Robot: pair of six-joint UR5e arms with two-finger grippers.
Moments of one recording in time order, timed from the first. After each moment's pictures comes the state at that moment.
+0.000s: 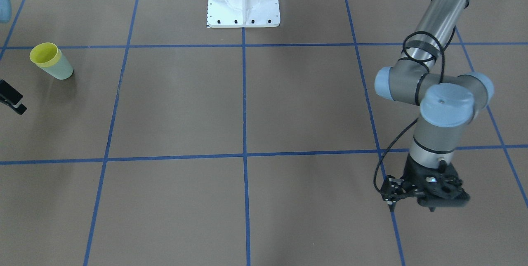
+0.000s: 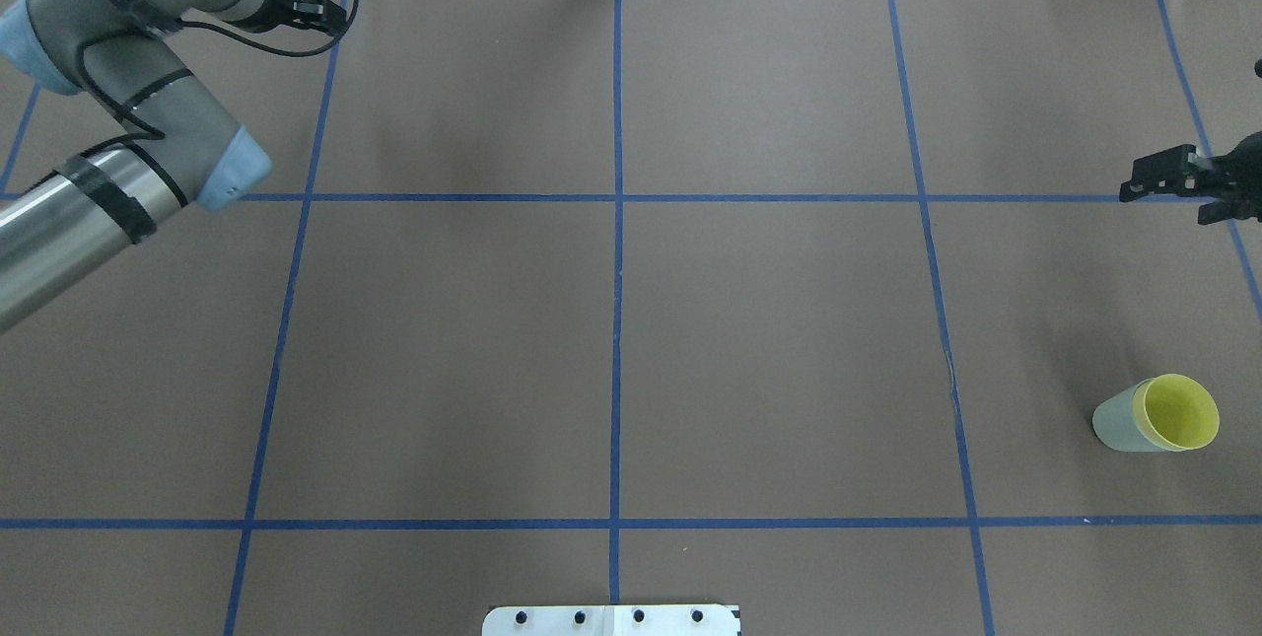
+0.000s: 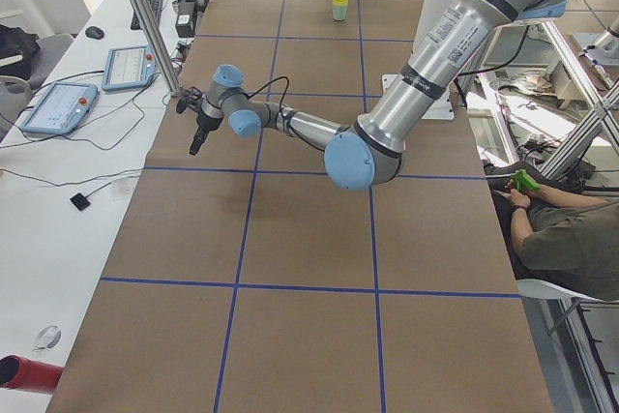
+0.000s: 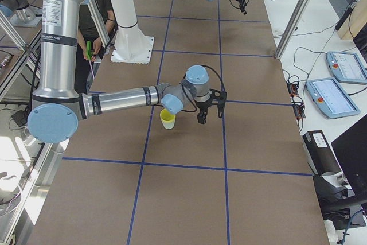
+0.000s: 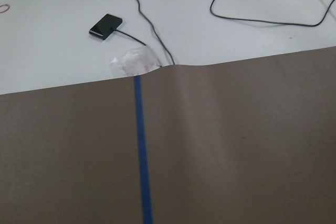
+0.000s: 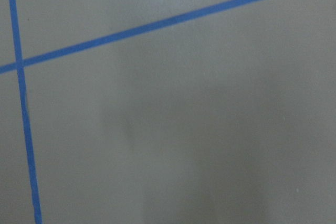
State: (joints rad) left arm -1.02 -2.23 -1.16 -2.07 -1.82 -0.75; right arm 1.17 -1.58 1.78 -1.15 2.18 0.94
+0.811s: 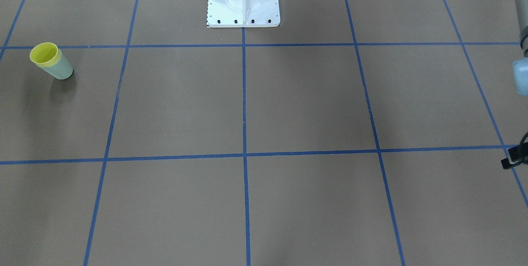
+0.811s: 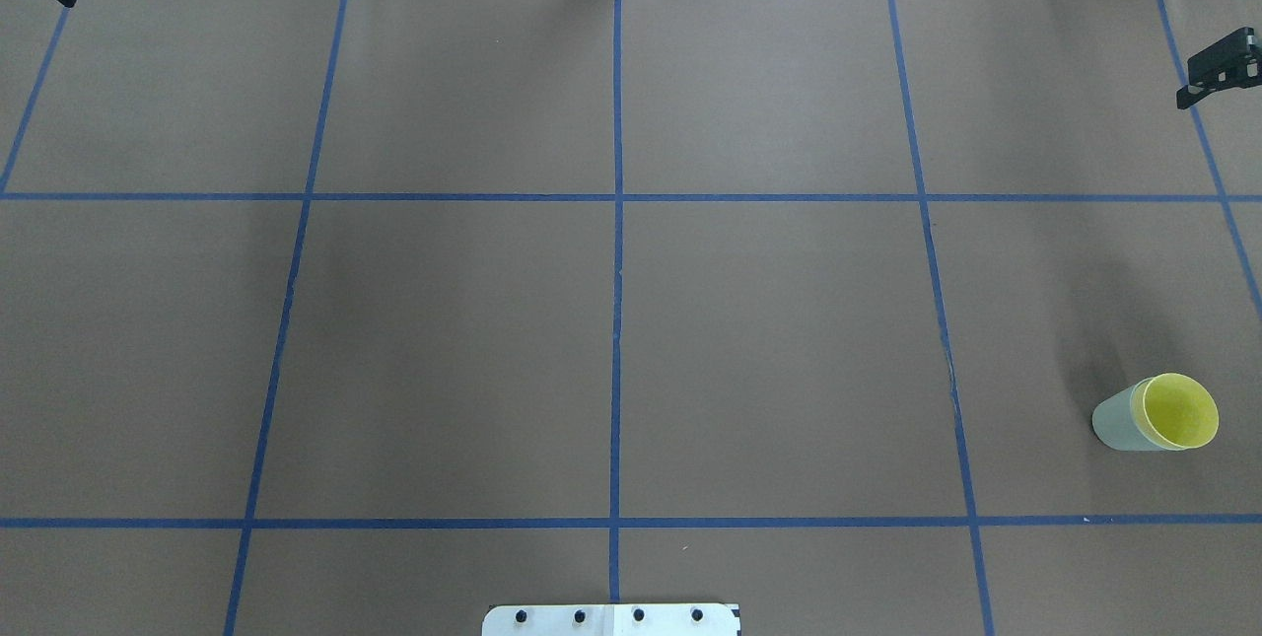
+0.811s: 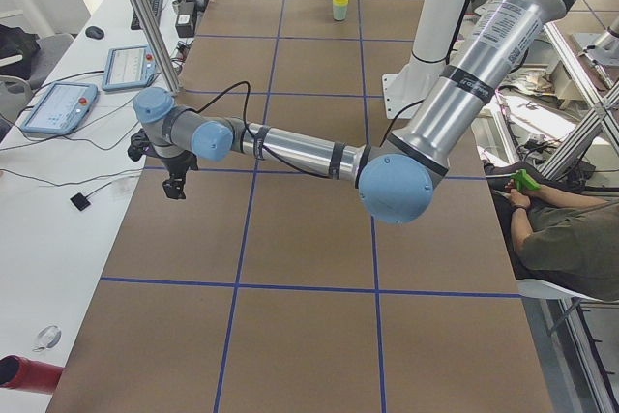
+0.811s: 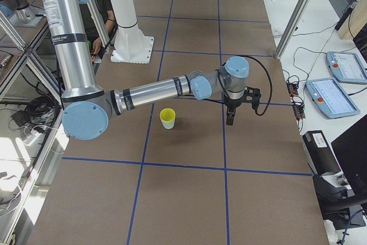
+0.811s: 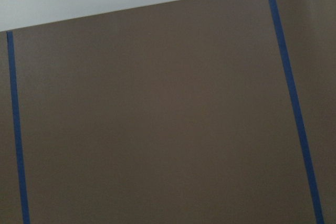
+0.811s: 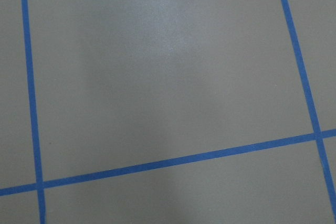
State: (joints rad) left arm -1.41 -2.07 -1.26 -1.72 -2.46 -0.20; right arm 1.36 -1.37 1.61 -1.47 2.31 0.54
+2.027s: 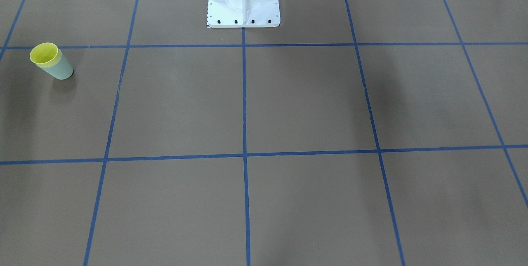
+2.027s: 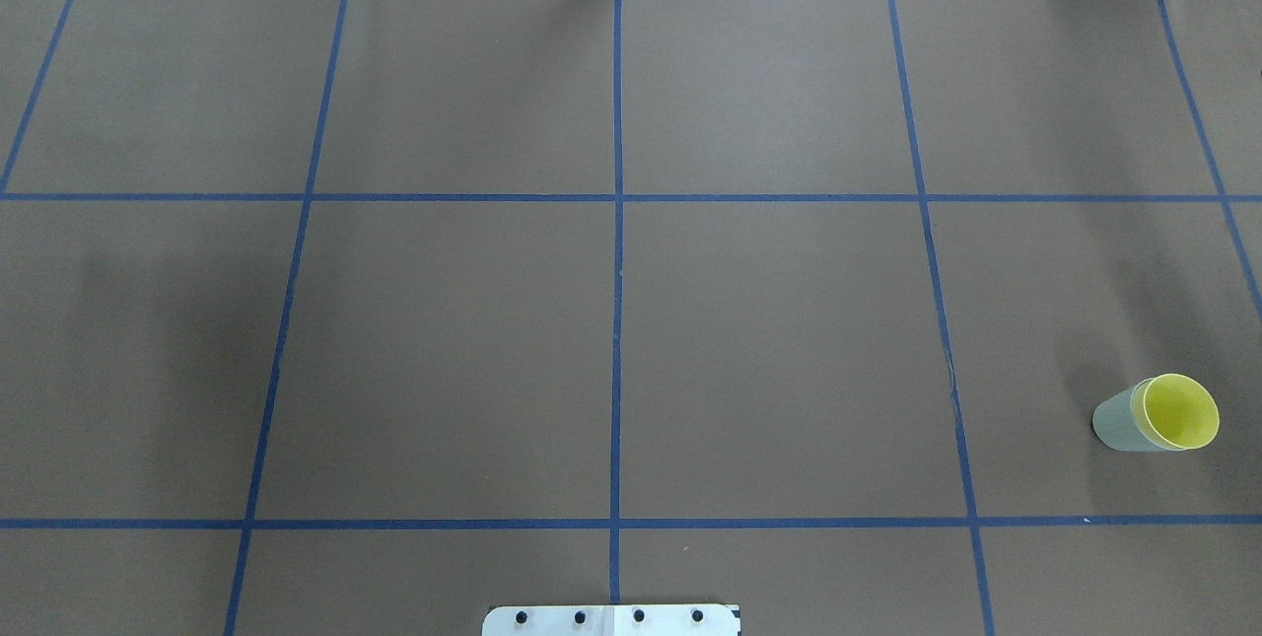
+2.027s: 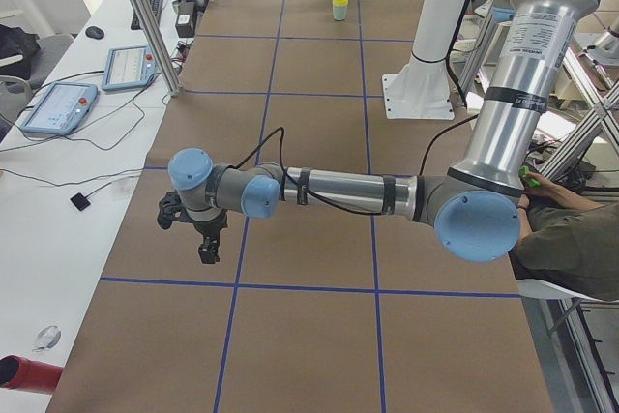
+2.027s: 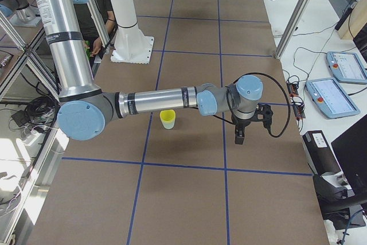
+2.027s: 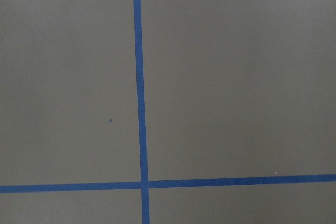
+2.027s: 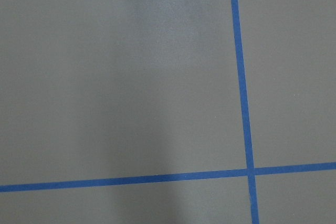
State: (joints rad) left arm -1.46 -1.81 -1.39 -1.70 -2.34 -0.17; right arm 1.48 -1.35 1.50 -1.47 2.35 0.33
